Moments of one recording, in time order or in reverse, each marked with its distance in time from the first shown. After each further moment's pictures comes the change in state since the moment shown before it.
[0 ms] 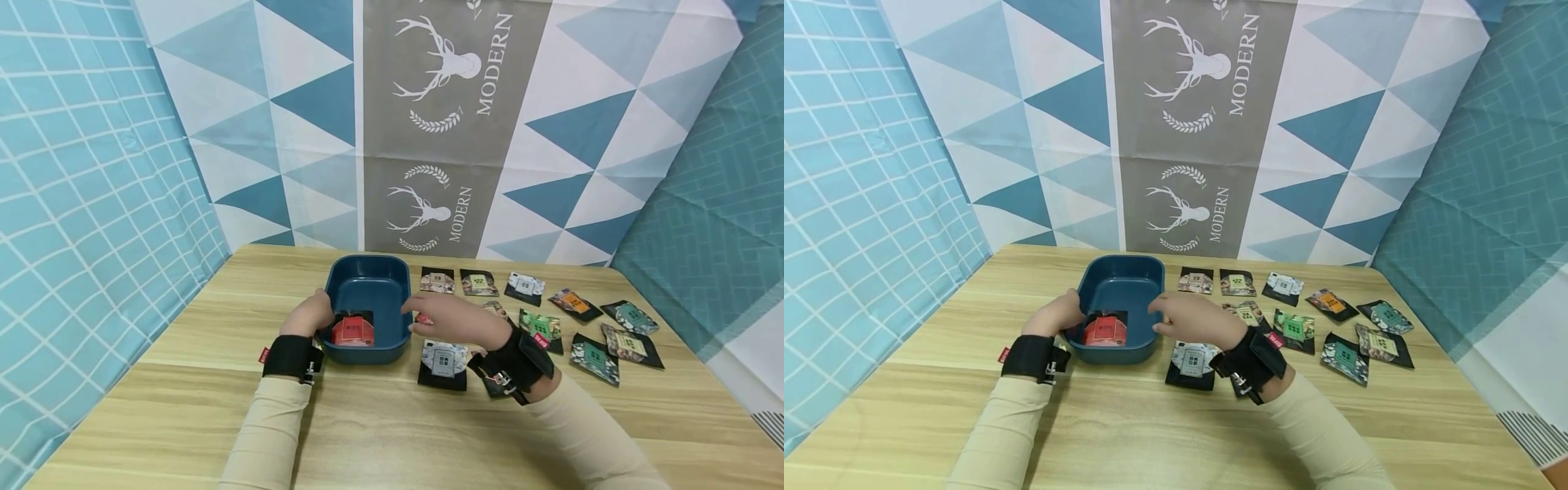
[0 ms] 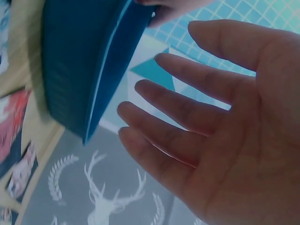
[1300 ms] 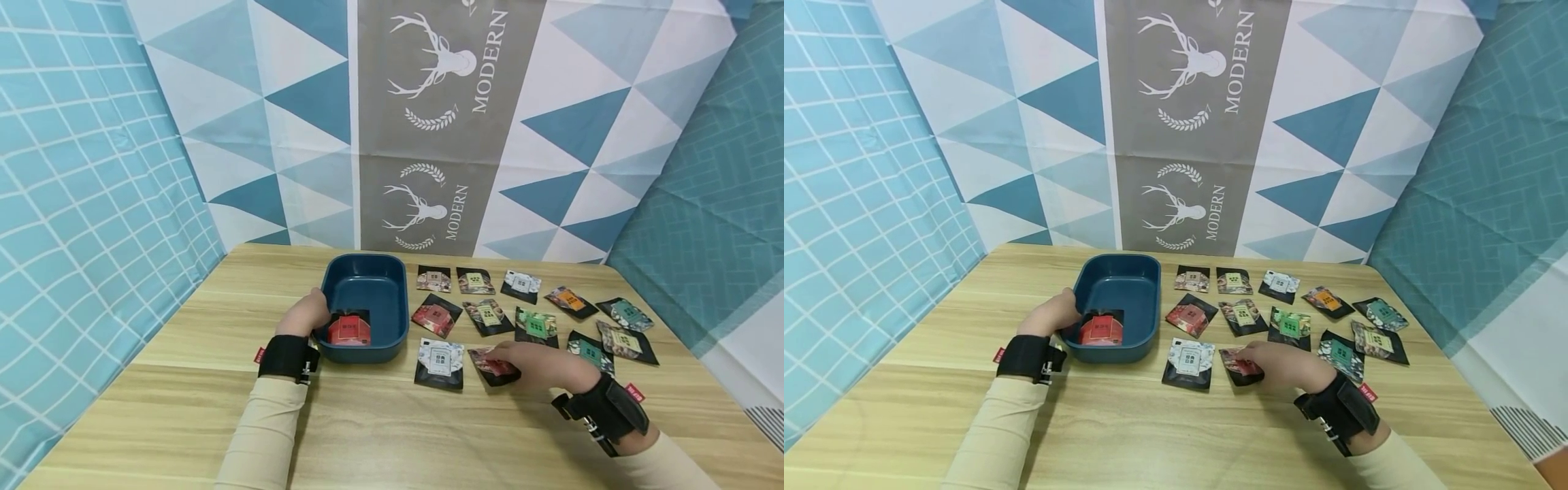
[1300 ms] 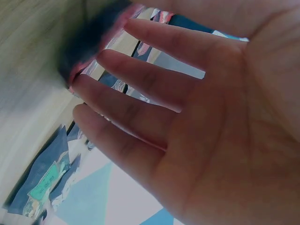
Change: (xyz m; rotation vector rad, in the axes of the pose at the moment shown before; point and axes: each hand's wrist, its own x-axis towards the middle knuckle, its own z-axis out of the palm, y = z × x) left_hand 0.000 0.002 -0.001 0.019 -0.010 -0.020; right_hand -0.111 0.078 0.038 0.112 -0.255 0.285
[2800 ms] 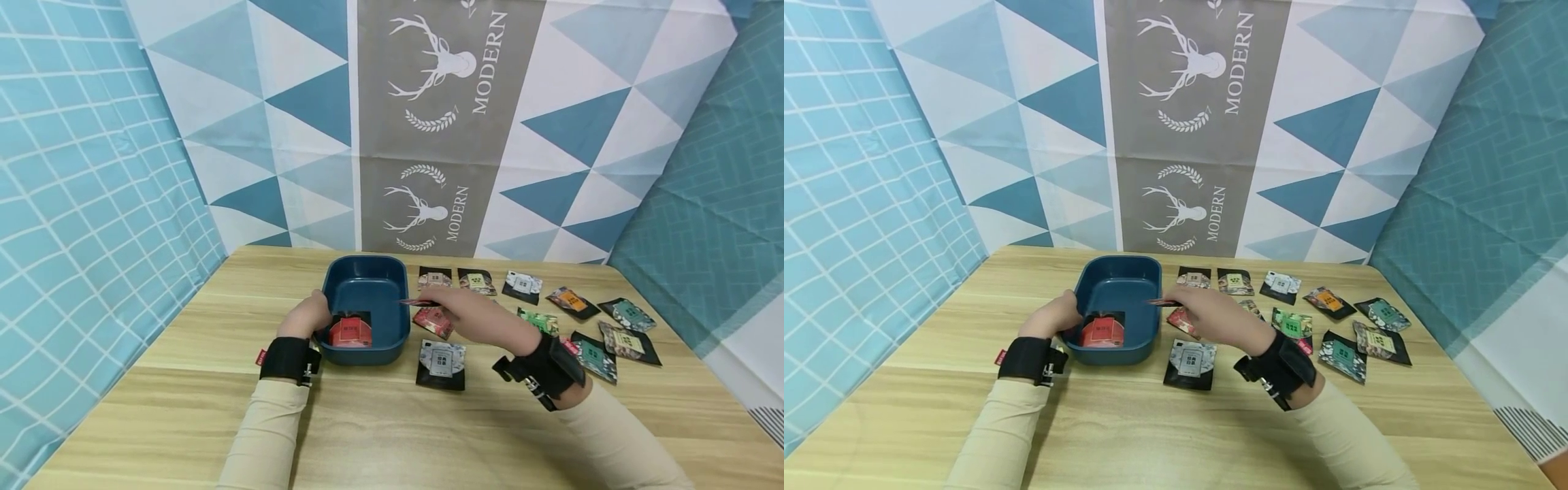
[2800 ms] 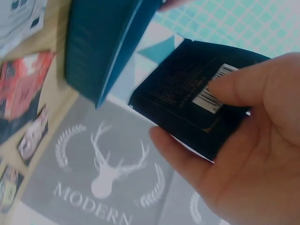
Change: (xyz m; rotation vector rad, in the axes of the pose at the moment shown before) left_hand -0.002 -0.001 0.000 -0.057 0.025 0.018; right_hand 0.053 -0.085 -0.055 -0.086 0.404 -0.262
